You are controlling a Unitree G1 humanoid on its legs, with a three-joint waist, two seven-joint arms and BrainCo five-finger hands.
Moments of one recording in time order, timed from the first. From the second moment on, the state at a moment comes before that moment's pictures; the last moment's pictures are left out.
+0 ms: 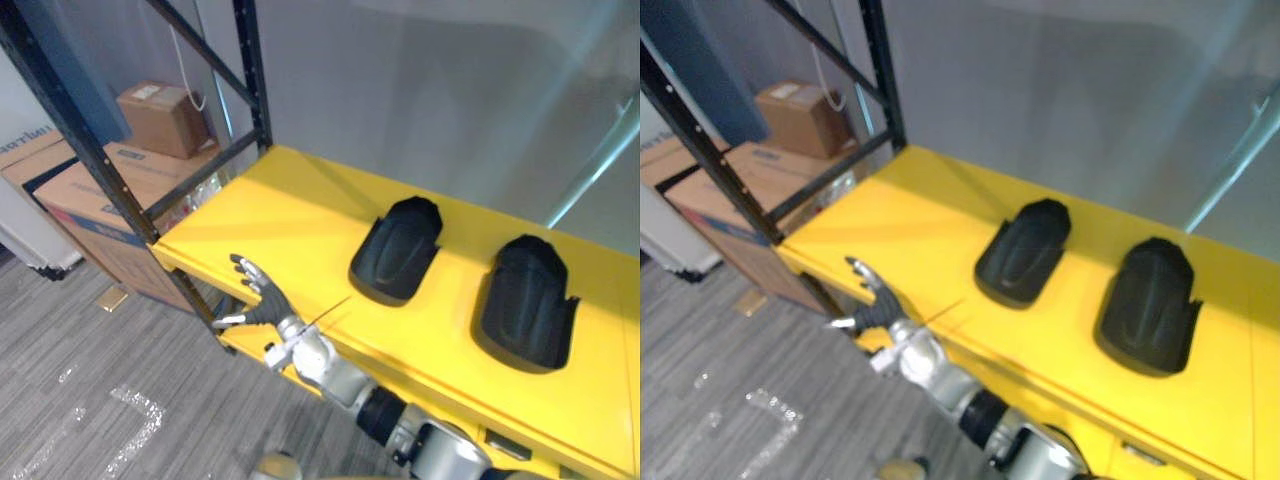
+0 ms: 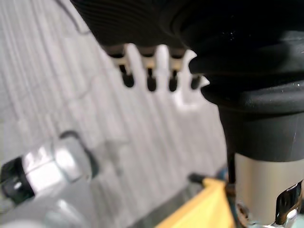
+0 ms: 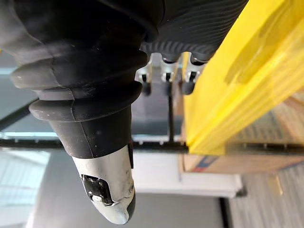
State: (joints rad) left arm 0.31 -0.04 0.37 0.93 -0.35 -0.21 0.16; right arm -0.50 0.17 0.79 0.54 0.13 -0.20 -0.34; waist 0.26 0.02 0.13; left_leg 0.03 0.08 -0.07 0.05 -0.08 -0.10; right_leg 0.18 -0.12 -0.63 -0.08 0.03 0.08
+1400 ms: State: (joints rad) left arm 0.26 0.03 0.17 0.95 -0.39 -0.15 0.03; right arm -0.47 0.17 0.59 0.59 -0.05 -0.15 -0.61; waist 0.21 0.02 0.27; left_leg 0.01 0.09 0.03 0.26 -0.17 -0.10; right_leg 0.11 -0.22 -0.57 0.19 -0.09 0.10
